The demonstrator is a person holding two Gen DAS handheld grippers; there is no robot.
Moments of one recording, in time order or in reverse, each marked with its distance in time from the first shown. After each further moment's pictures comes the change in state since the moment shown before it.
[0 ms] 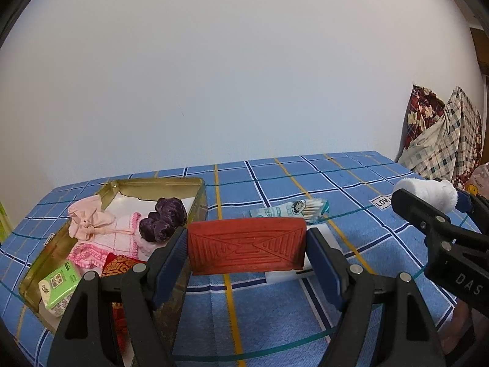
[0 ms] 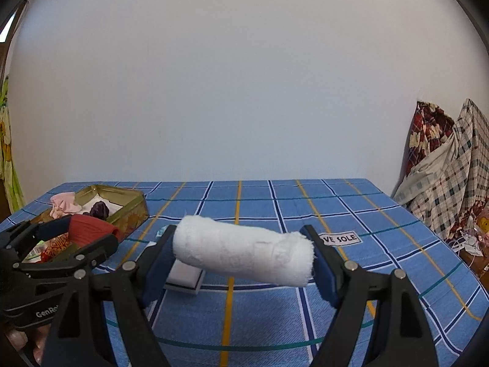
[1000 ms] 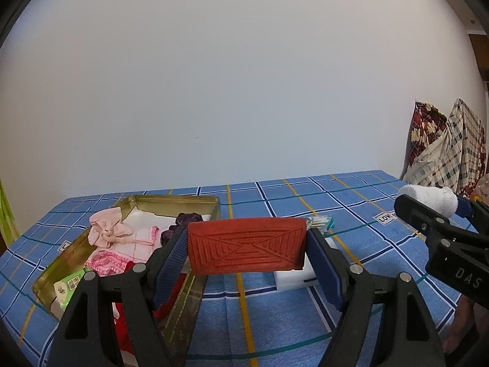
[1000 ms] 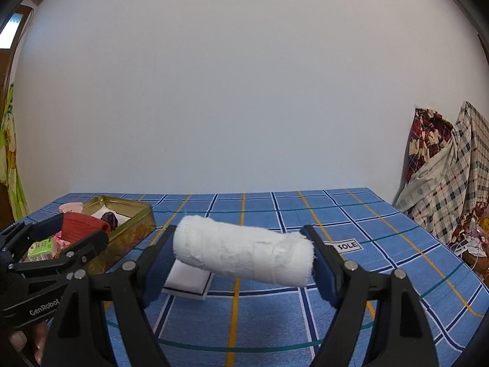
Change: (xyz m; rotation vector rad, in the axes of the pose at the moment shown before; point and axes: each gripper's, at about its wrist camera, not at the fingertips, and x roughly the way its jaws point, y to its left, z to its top) left arm -0.026 0.007 -0.004 -0.016 -0.109 0.044; right arm -0.011 0.003 0.001 0.011 -0.062 0.015
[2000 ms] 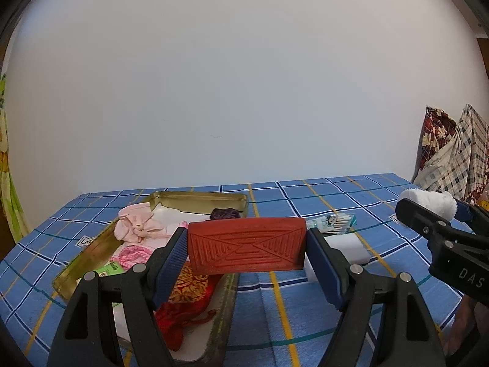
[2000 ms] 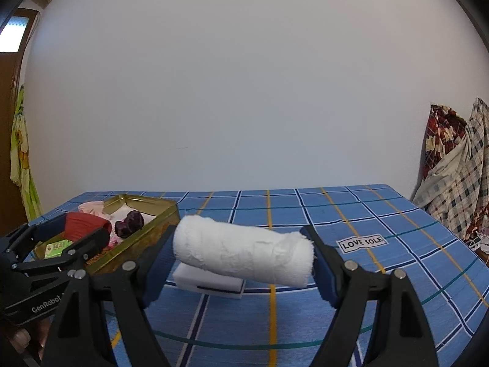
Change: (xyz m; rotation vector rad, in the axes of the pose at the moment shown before) left arm -0.018 0.032 -0.006 -0.023 -0.008 0.051; right arm 0.001 0.022 -0.003 0.005 0.013 0.074
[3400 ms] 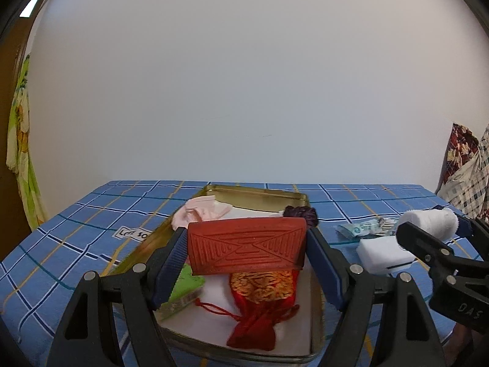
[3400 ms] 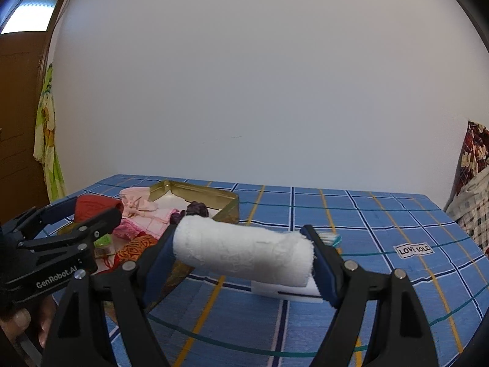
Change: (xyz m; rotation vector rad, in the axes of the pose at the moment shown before) left arm -0.013 0.077 -0.006 -0.077 0.005 0.095; right arm 0.023 0.074 -0.005 -0.078 0.026 0.164
